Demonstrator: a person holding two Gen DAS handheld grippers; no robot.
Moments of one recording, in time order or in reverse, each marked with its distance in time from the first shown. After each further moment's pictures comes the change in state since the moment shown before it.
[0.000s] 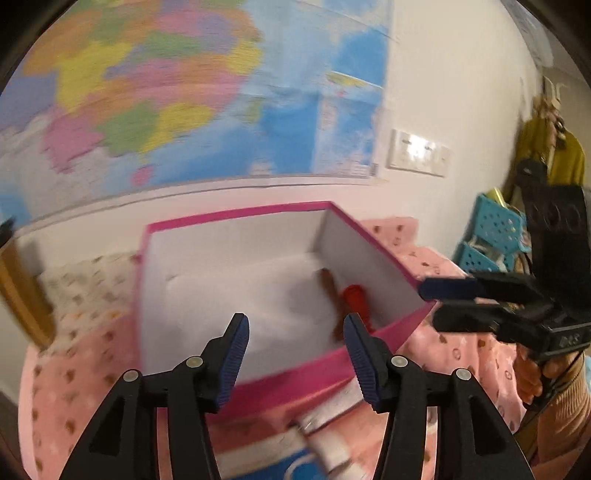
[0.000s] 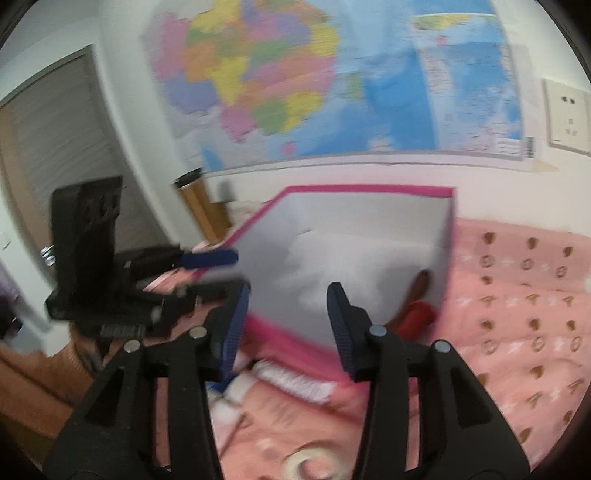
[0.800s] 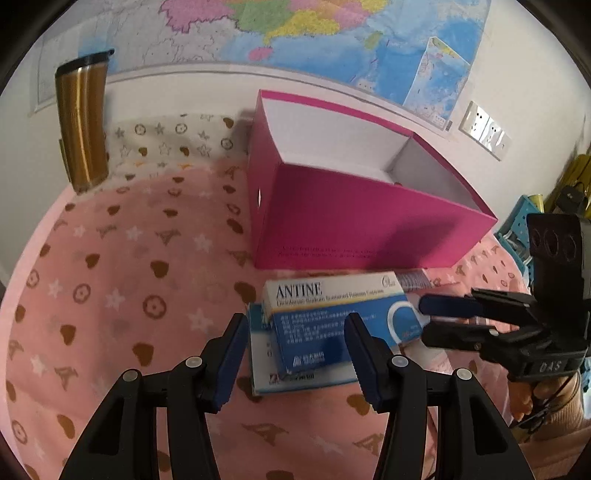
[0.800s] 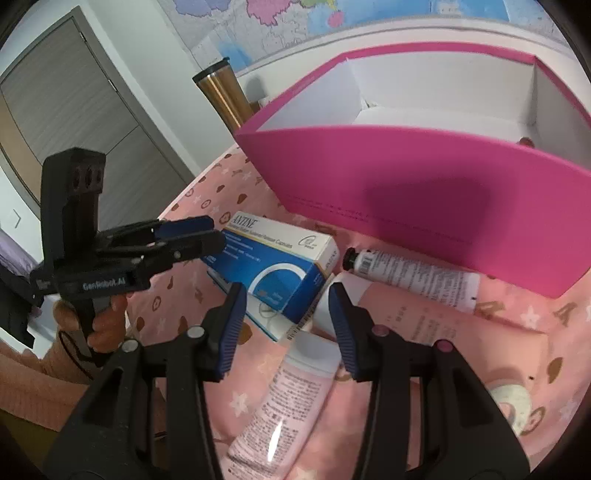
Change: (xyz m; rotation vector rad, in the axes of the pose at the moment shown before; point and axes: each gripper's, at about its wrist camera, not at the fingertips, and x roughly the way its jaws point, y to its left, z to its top) left arm -0.018 0.067 -0.112 -0.246 0.191 0.073; right arm 0.103 0.044 -0.073 0.086 0.273 0.048
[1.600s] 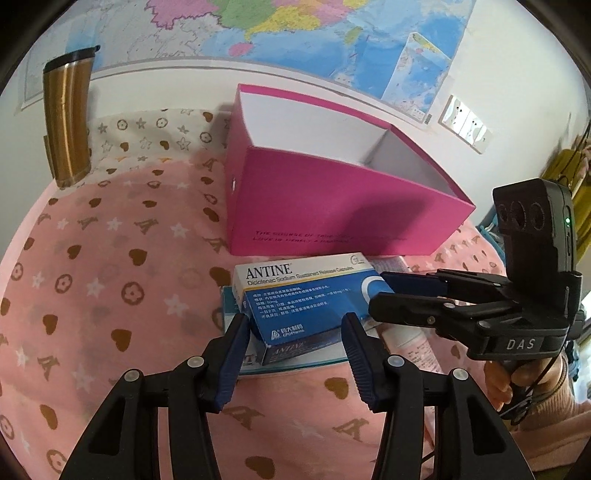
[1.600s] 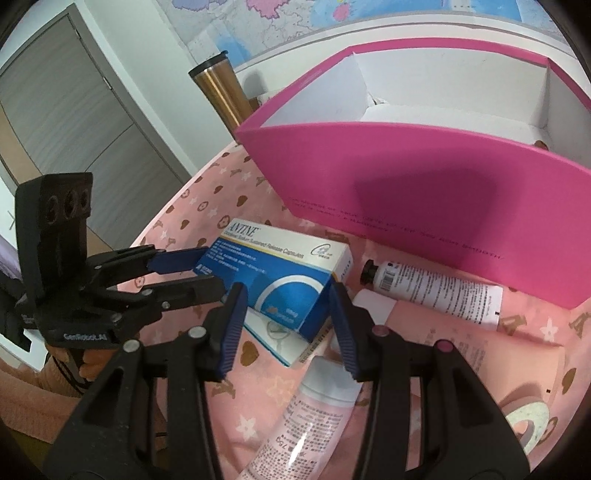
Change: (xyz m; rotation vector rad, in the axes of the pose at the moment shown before) left arm -0.007 -0.011 -0.008 0.018 0.010 -0.078; right arm 0.018 0.007 0.005 0.011 -0.007 -0.021
